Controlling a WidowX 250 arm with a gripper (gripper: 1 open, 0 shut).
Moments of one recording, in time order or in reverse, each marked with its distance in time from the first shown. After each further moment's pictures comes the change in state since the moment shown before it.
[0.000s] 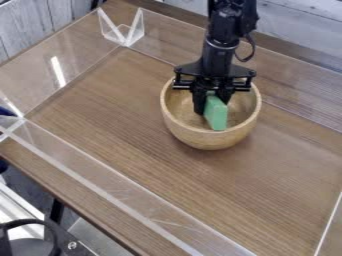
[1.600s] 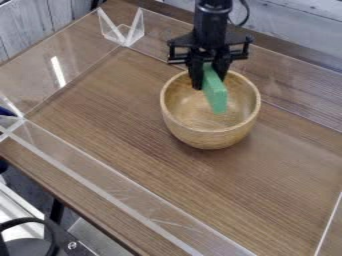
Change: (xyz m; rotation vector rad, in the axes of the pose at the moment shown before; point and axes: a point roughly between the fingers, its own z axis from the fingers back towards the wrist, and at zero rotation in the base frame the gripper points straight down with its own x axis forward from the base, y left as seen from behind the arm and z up) arm 0.009 0.007 0.034 -0.060 0.005 0.088
